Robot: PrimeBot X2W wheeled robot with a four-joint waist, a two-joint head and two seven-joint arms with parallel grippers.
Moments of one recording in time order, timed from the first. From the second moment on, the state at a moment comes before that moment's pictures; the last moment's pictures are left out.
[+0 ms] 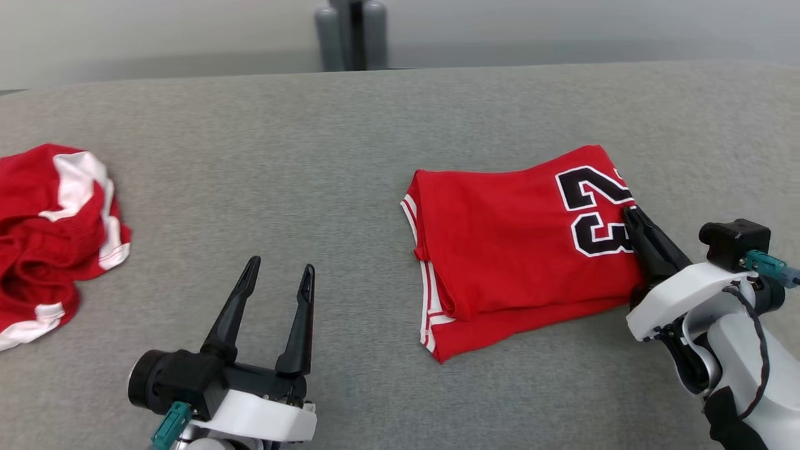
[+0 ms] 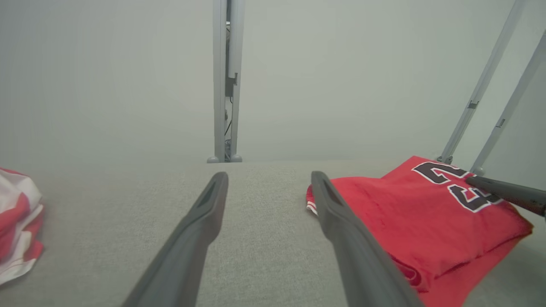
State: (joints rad) left arm -0.03 0.05 -0.21 0.01 -0.19 -0.02 -0.26; right arm -0.54 -0.29 0.44 0.69 0.59 0.13 -0.26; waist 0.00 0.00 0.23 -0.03
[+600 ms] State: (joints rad) left arm -0.09 0.05 -0.19 0.00 -0.12 -0.07 -0.26; right arm -0.49 -0.20 0.32 0.60 0.46 0.13 -0.26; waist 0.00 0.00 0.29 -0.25
